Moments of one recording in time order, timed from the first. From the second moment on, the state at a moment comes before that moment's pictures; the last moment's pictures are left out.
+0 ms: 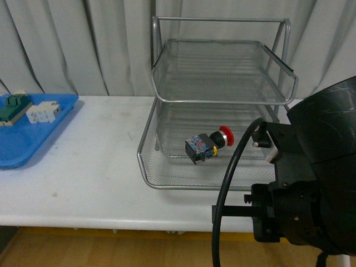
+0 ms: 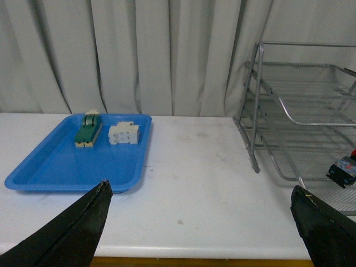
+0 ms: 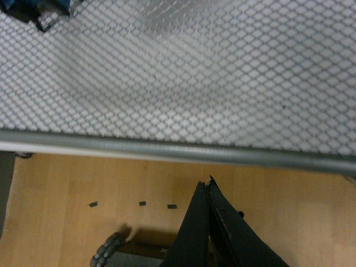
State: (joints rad) left arm 0.00 0.01 0.01 0.00 0.00 0.00; right arm 0.44 1.83 0.76 0.19 0.08 0.37
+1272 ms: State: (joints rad) left arm 0.00 0.01 0.01 0.00 0.00 0.00; right arm 0.33 1.90 0.86 0.48 0.05 0.24
